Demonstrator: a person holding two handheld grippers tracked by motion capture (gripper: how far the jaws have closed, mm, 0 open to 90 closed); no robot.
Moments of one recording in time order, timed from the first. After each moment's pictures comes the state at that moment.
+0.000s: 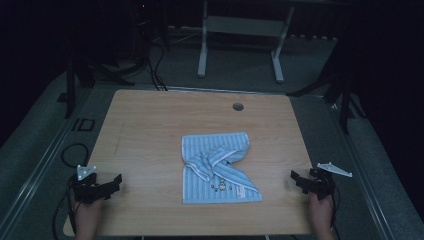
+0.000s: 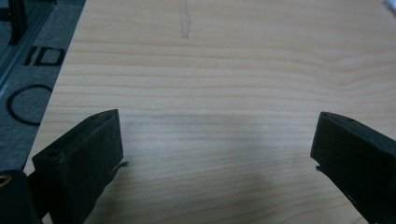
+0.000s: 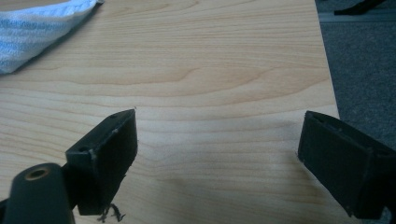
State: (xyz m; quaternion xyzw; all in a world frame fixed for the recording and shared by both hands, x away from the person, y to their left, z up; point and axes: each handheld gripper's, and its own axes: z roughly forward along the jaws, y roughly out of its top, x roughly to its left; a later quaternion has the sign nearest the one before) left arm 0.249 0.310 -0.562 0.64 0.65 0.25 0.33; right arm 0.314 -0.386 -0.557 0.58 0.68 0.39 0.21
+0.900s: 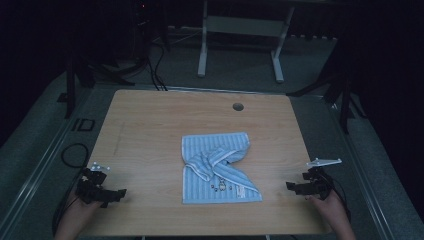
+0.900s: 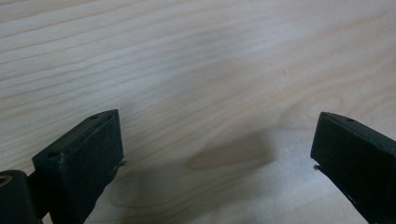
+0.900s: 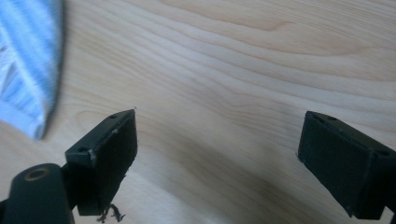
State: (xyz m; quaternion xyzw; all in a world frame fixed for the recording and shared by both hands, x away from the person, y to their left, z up) left arm 0.255 0.291 -0.532 0.79 0.57 0.10 0.20; right arm 0.315 -0.365 -0.520 0.48 0.82 0.29 0.09
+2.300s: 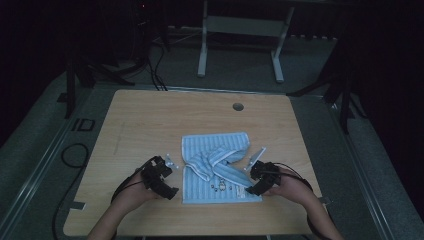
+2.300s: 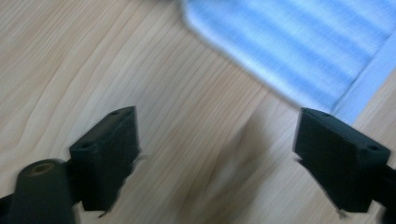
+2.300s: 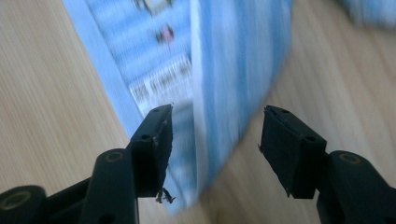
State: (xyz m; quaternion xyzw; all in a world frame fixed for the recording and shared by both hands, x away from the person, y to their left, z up) left arm 0.302 0.128 -0.515 0.92 0.33 0.09 0.19; right arm 0.341 -0.201 -0.505 0.18 0.97 0.15 0.02
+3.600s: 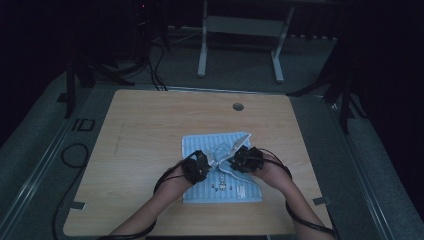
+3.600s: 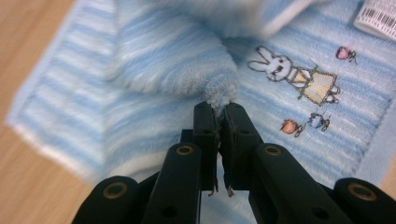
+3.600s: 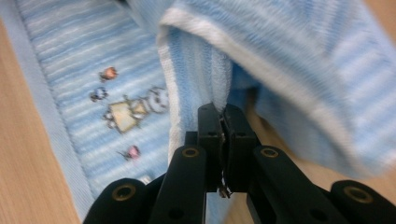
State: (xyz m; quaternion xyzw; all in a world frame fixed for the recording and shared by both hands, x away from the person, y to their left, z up) left arm 0.323 0.041 -0.495 0.92 0.27 0.17 0.23; right arm 0.372 -0.164 -0.484 0.18 0.96 0.21 0.08
